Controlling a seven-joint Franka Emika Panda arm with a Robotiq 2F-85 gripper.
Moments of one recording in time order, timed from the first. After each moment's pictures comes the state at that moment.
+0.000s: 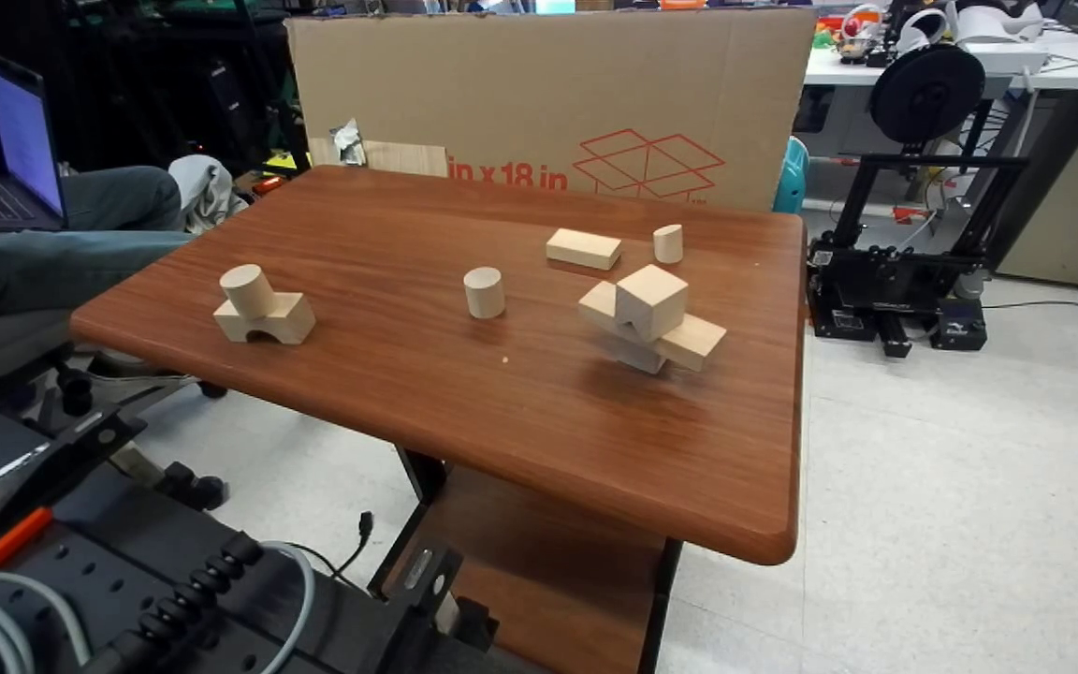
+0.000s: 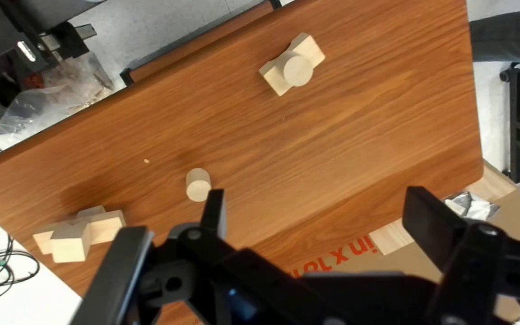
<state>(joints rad) 0.00 -0.28 0.08 -2.59 0.18 2.50 0.31</state>
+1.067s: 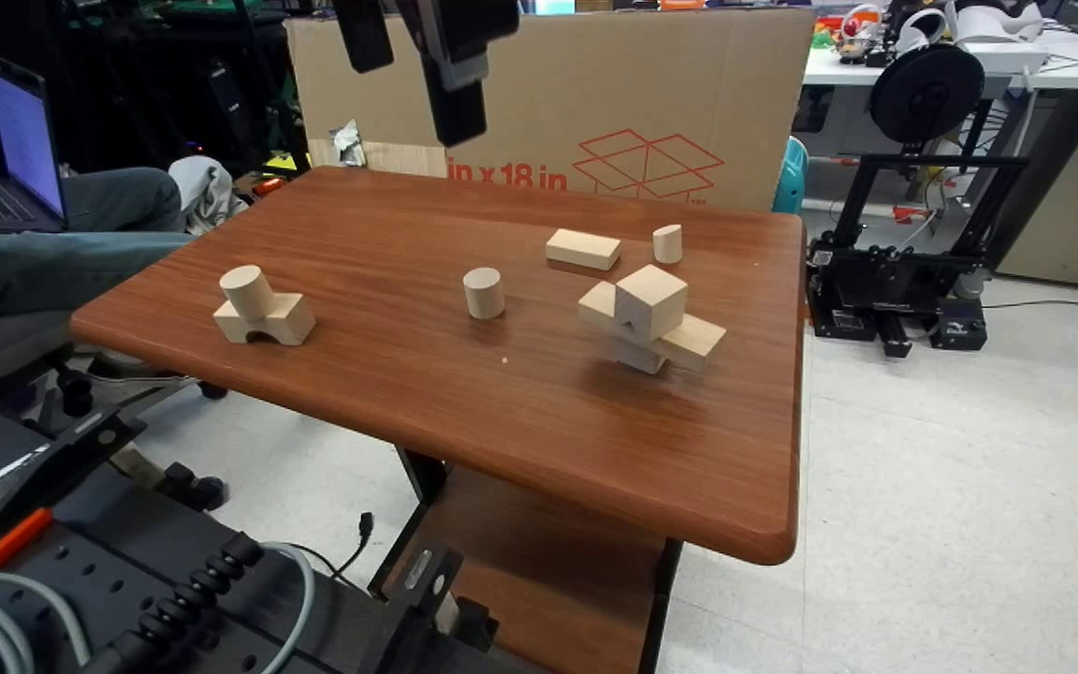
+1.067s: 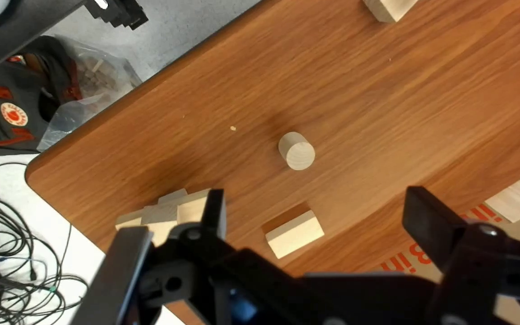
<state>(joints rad) -0.08 -0.04 -0.08 -2.47 0.21 2.55 0.17</state>
